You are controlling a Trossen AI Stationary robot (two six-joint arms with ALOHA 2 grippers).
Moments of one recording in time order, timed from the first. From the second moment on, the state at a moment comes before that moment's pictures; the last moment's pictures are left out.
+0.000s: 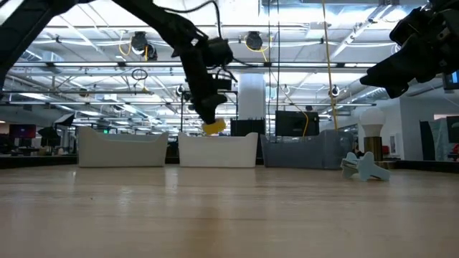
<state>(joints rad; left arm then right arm) 0.52 1.97 1.61 -0.67 -0.24 0.18 -0.03 0.10 0.20 -0.34 0.06 0.22</state>
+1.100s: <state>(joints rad) 0.49 2.10 1.61 -0.64 -0.32 0.34 -0.03 0.10 0.20 -0.34 0.06 0.23</state>
